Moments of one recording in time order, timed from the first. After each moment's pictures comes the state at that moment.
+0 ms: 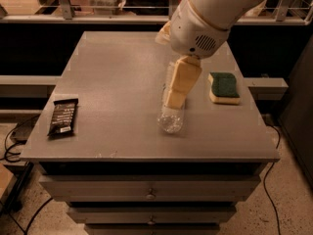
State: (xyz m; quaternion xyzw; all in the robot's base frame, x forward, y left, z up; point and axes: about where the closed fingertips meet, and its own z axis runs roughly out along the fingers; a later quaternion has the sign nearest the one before) arm 0.487 -0.007 0.974 -0.73 0.63 0.10 0.24
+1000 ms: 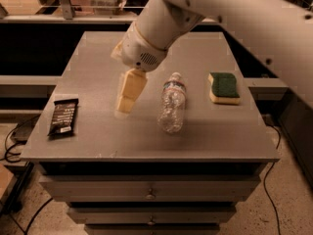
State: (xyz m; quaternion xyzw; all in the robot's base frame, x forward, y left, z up) arm 0.522 0.102 0.918 -0.75 0.59 0.19 0.25
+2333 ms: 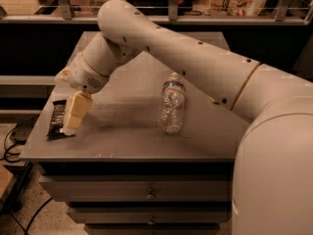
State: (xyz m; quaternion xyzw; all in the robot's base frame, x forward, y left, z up) arm 0.522 0.248 0.854 -0.78 0.48 0.31 0.26
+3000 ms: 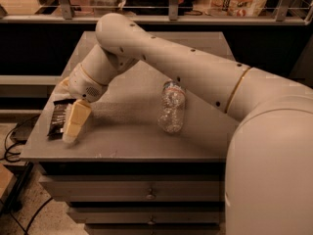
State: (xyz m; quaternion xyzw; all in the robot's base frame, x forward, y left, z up) arm 0.518 0.254 0.825 -0.77 0.49 0.33 0.24
